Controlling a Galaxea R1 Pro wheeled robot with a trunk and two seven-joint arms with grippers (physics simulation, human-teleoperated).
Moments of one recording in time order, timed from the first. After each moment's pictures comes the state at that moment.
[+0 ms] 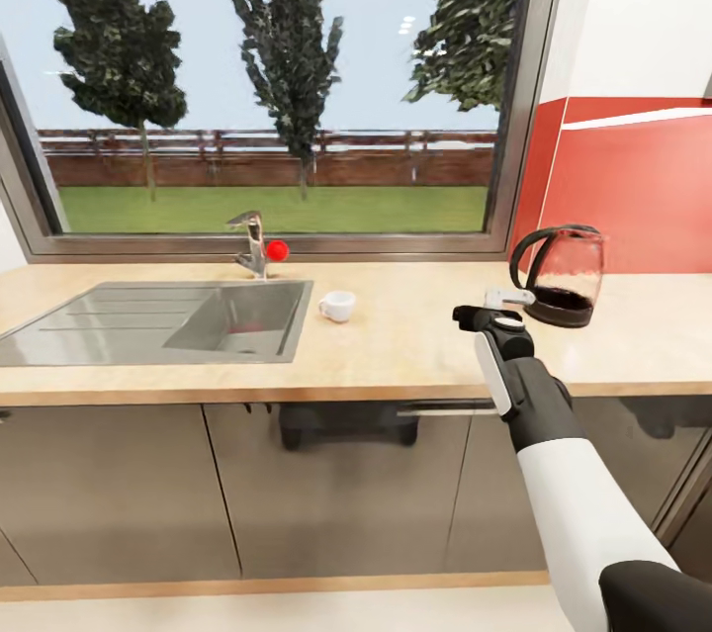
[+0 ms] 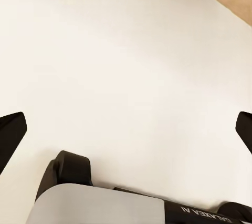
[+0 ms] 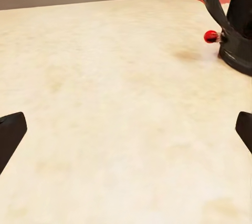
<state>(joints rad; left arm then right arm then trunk) -0.23 0.25 -0.16 -0.03 0.71 0.01 -0.46 -0.88 0.04 0.03 -1.10 -0.10 0.61 -0.36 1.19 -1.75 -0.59</state>
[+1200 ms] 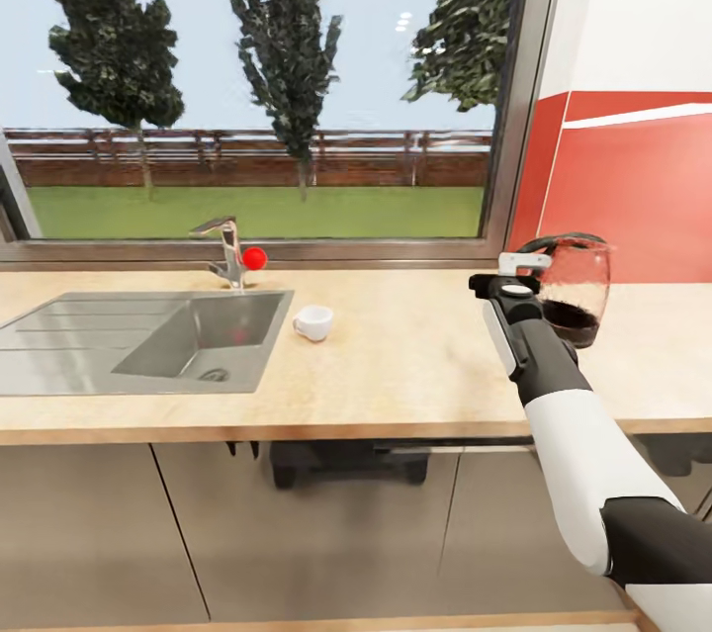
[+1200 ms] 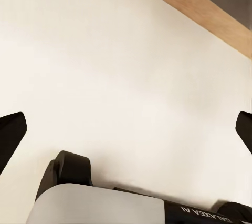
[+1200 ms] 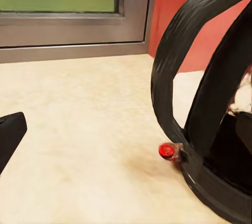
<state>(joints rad) -0.23 0.25 -0.16 -0.03 0.71 0.01 -0.46 -1.05 -0.01 0.03 -0.95 0.00 0.54 -0.36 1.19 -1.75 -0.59</state>
